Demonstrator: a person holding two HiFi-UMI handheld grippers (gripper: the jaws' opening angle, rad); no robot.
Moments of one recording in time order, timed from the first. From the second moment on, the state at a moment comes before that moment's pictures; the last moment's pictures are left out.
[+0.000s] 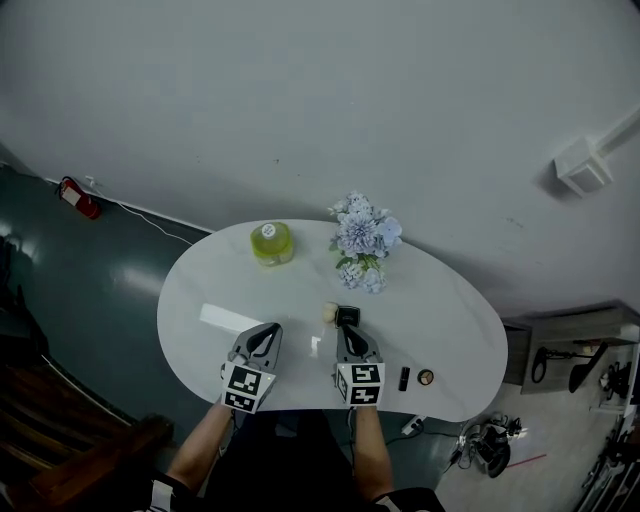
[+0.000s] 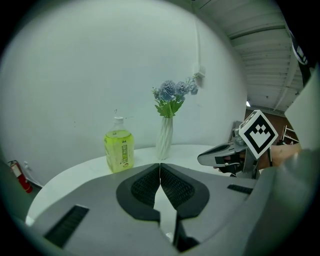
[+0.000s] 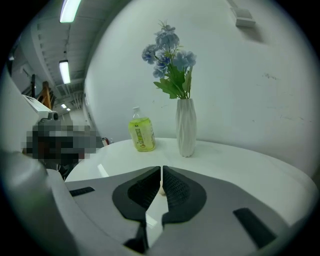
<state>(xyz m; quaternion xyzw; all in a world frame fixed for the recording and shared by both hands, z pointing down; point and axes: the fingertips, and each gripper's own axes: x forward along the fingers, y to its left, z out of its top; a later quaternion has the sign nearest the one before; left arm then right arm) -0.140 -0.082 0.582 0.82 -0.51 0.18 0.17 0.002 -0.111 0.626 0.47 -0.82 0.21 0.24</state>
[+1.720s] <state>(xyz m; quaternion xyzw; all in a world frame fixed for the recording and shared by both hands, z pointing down) -0.168 -0.096 0.589 0.82 -0.50 0.20 0.18 -0.023 -0.141 0.691 0.49 -0.78 0.23 0.32</state>
